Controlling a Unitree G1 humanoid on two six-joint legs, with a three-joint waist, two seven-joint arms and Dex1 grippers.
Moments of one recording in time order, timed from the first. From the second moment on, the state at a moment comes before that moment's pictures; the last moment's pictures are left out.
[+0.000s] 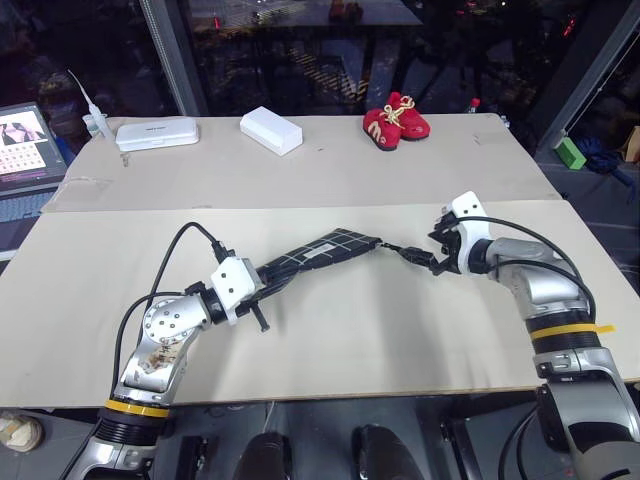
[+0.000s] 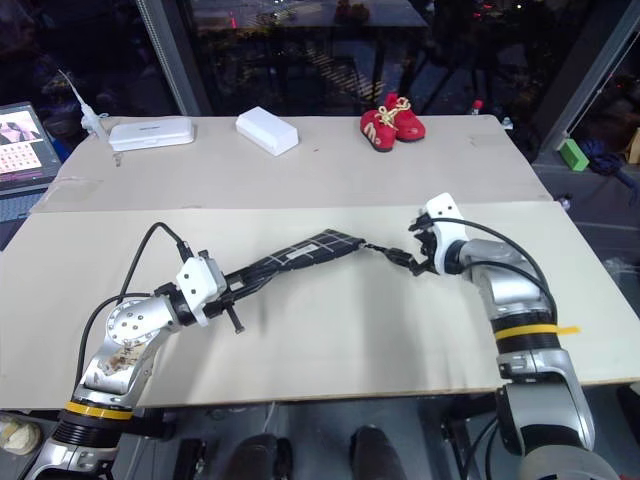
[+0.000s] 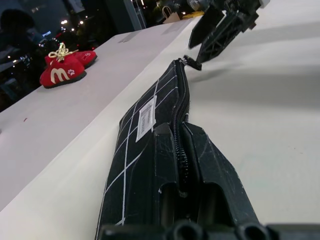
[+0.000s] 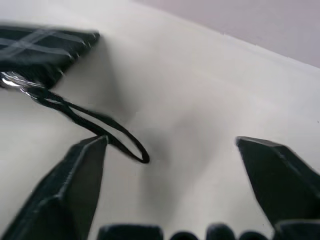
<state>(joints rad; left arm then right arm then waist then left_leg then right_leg) -0.23 0.50 -0.06 -0.09 -0.20 -0.08 -0.83 -0.65 -0.62 0.02 0.28 0.28 0.66 0.80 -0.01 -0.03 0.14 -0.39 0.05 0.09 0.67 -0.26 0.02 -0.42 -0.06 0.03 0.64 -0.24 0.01</state>
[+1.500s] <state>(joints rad) -0.08 0.63 0.20 -0.07 -0.44 0.31 -0.72 -0.19 -0.75 -0.22 0.00 0.48 0.57 0.91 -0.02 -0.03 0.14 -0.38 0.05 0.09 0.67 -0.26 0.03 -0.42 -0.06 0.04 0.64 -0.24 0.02</state>
